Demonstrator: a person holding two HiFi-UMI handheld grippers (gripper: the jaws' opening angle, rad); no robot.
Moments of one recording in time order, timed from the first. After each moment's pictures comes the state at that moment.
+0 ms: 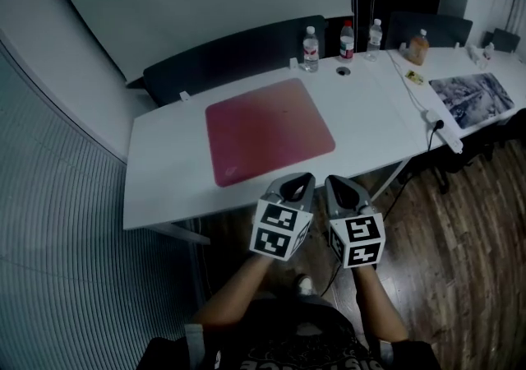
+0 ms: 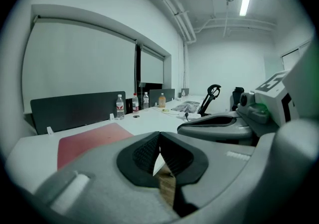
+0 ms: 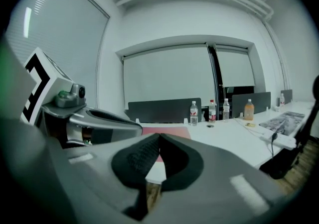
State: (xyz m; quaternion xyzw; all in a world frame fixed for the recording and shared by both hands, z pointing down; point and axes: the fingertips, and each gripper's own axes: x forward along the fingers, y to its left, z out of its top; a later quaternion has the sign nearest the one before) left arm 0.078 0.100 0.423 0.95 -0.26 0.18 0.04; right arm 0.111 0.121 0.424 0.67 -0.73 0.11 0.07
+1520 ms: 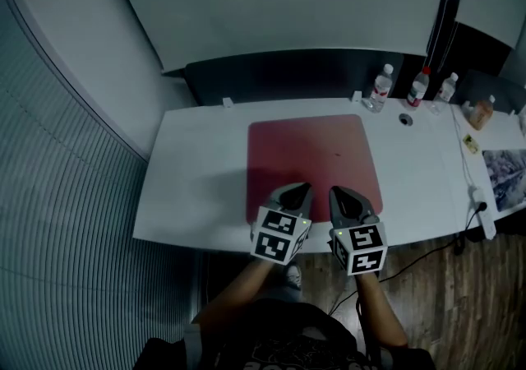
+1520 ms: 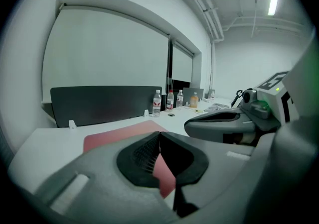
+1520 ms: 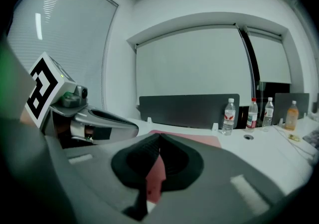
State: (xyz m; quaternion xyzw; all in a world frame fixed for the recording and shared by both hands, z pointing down) left arm -0.004 -0.106 0.449 0.91 -0.37 0.18 0.09; right arm 0.047 -0.088 0.445 0.58 -0.80 0.10 0.11
